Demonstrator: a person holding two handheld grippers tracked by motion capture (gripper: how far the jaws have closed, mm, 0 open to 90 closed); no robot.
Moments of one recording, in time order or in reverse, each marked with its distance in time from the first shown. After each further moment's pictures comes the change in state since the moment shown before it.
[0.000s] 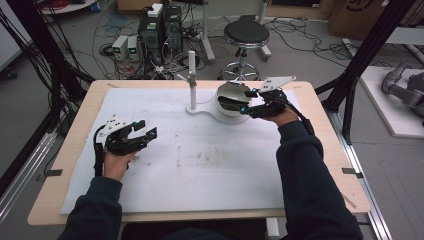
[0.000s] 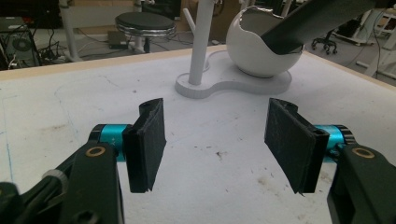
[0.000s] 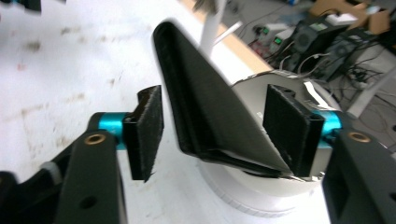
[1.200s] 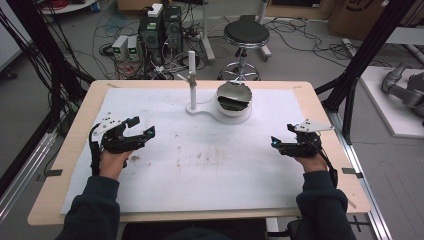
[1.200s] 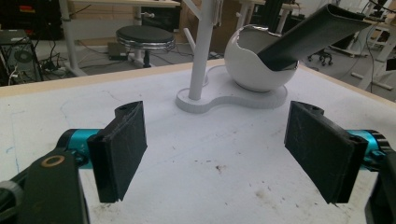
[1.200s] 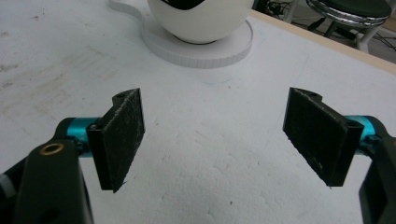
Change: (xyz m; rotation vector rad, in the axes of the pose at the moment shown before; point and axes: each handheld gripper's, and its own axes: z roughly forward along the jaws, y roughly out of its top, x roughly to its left) left arm 0.002 0.008 -0.008 -0.046 -0.005 -0.004; right arm 0.051 -0.118 -0.071 0.082 -0.304 0.282
